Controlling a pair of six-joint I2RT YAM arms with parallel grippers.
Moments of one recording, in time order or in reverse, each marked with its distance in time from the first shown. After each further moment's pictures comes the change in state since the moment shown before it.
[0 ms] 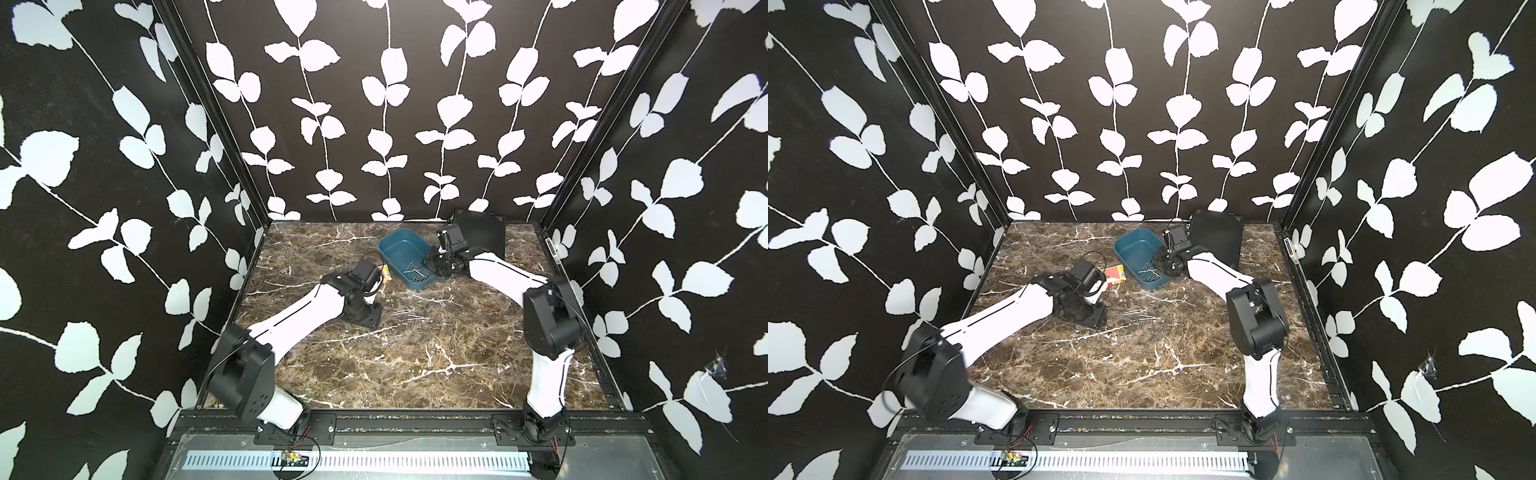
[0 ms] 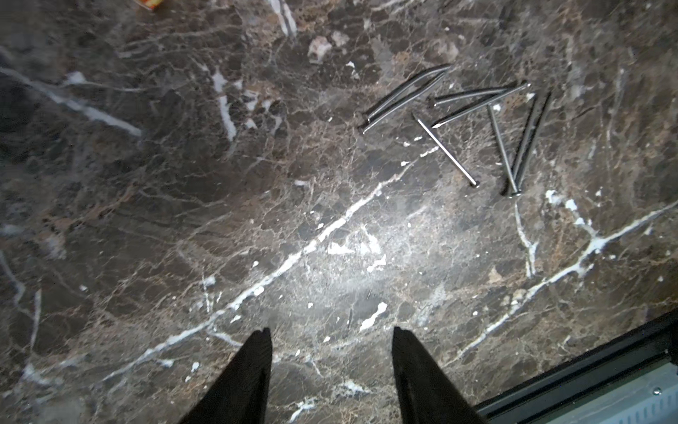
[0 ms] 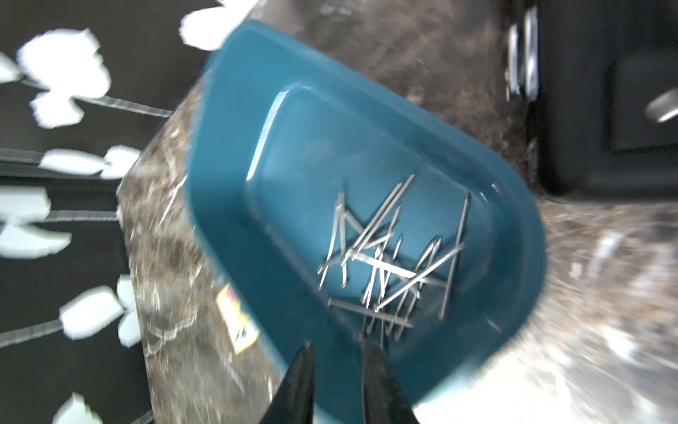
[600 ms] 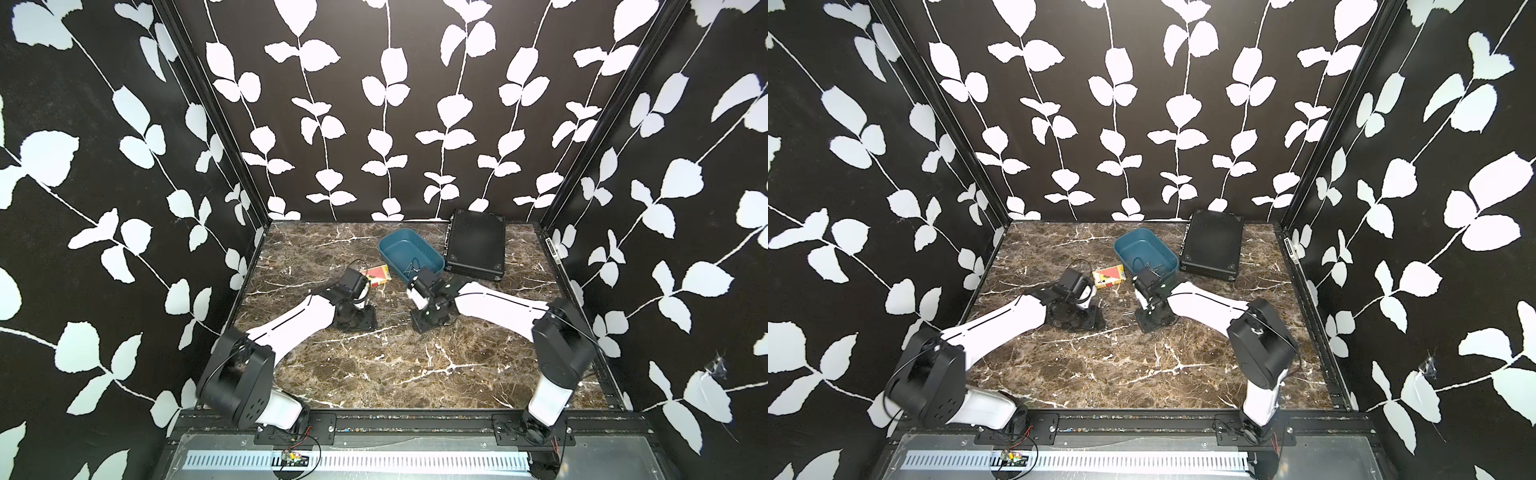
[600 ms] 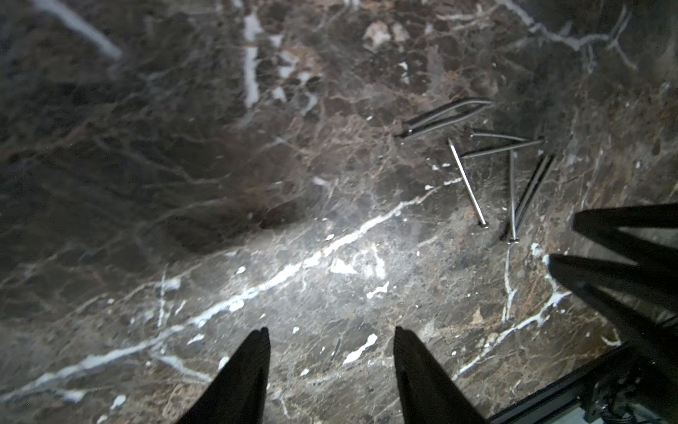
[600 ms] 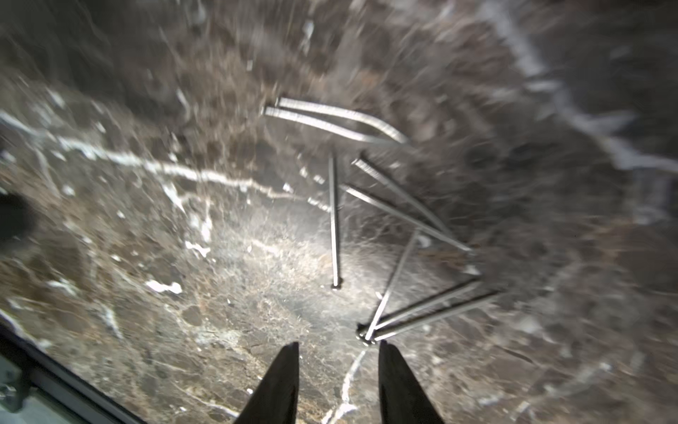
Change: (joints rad) left arm 0.109 -0.141 -0.250 0.200 0.105 -0.227; right arm 0.326 -0.087 -0.222 -0.344 0.051 -0.520
